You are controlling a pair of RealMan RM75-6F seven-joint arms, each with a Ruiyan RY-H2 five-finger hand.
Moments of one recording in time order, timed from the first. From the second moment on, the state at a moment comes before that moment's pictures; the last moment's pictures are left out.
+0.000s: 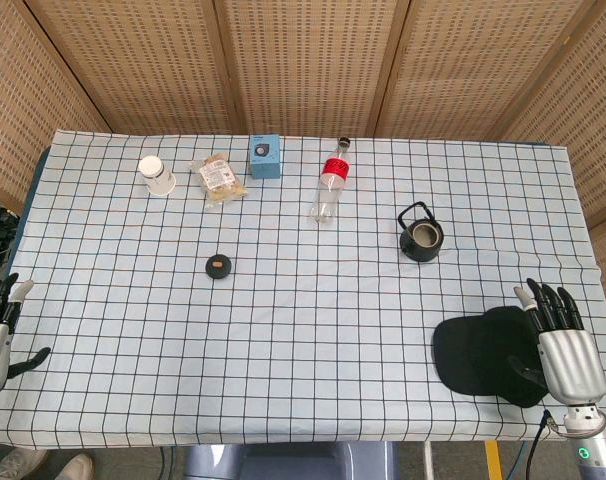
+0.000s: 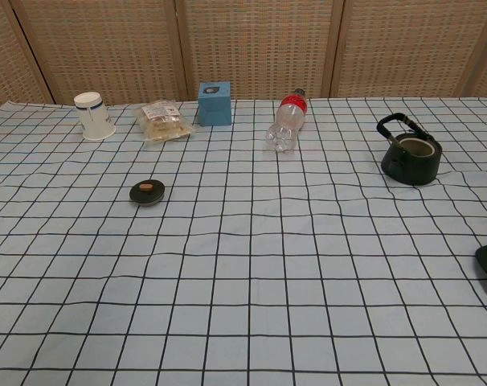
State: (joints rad) left arm -0.06 -1.20 -0.05 -1.57 1.46 1.53 0.14; right arm 0.09 -1.17 0.05 -1.54 -1.59 1.54 -0.05
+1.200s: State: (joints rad) left arm -0.48 -1.32 -0.21 -1.65 1.16 1.07 0.55; right arm 0.10 -1.11 0.05 -1.55 -1.54 1.47 0.09
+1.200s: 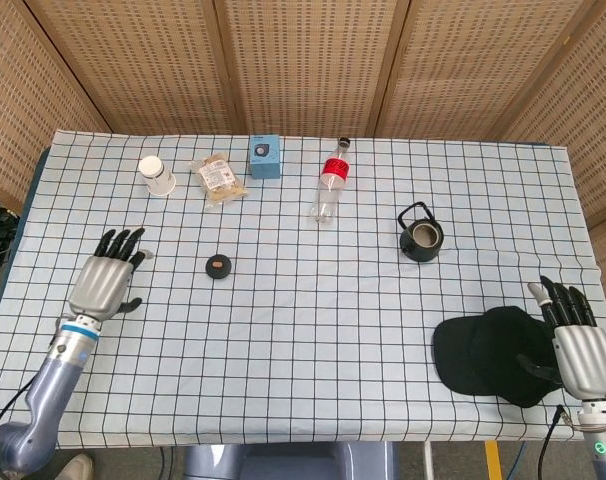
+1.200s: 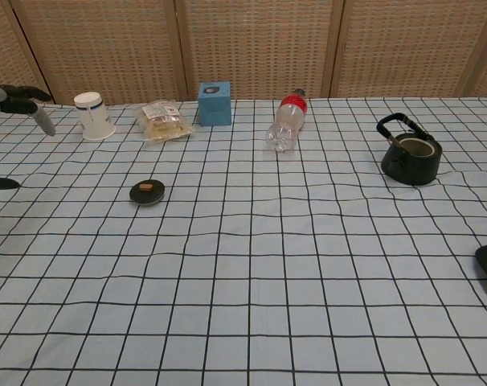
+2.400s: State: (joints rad) left arm -0.87 -1.73 -0.22 -1.21 0.70 0.92 0.84; right arm 0.10 -1.08 0.07 -1.52 -1.50 1.46 0.21
